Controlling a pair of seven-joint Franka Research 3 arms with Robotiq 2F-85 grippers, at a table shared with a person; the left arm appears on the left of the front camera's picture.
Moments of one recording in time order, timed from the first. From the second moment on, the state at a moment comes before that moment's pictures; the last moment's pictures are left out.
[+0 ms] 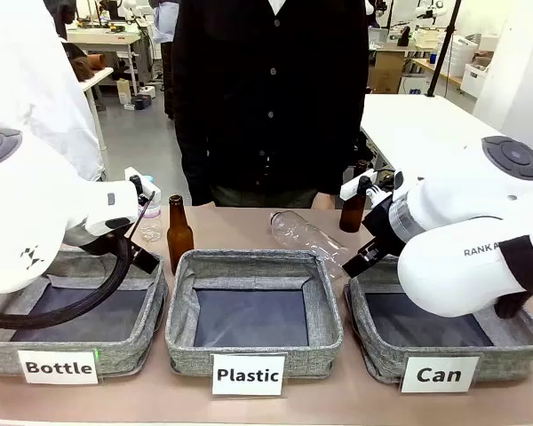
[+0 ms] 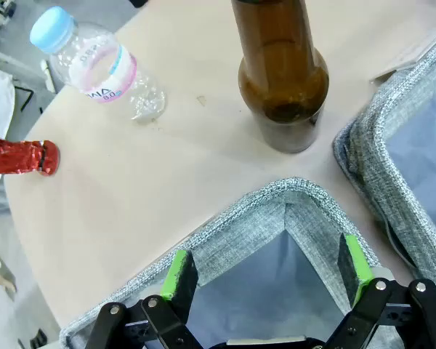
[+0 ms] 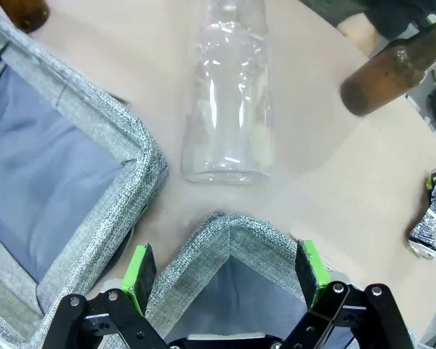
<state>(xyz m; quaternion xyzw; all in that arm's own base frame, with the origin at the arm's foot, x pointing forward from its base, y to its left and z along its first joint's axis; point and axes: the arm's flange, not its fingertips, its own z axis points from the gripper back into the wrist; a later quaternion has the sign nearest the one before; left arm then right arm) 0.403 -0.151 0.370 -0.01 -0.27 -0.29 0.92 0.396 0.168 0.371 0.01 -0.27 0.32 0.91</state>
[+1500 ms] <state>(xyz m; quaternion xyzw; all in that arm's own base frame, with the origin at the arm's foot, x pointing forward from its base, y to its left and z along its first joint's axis) 0.403 -0.151 0.370 -0.01 -0.27 -0.29 0.92 0.396 0.169 0.372 0.01 -0.27 0.32 0.91</state>
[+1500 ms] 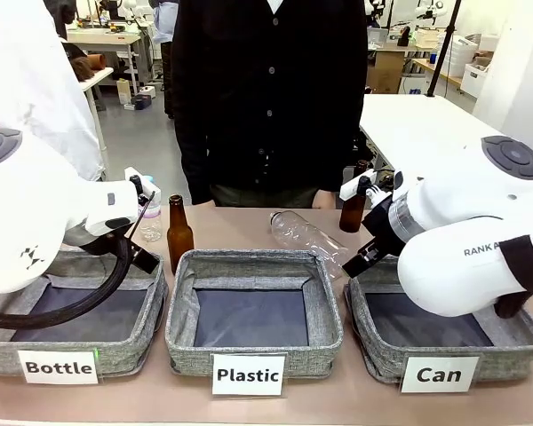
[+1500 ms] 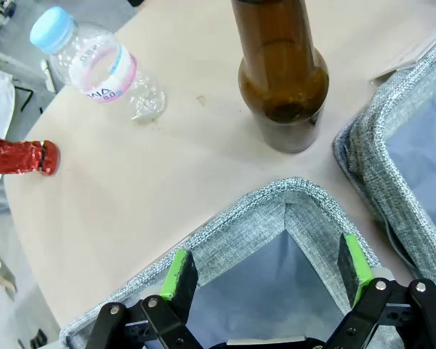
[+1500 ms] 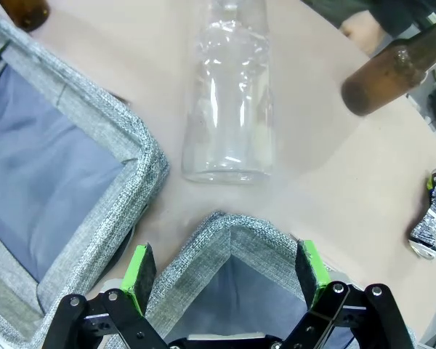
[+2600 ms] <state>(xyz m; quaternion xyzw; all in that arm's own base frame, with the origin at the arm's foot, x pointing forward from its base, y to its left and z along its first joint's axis) 0.298 0.165 0.448 -0.45 -0.33 -0.15 0.82 0.286 -0.117 0.539 0.46 -0.26 -0.05 0.85</state>
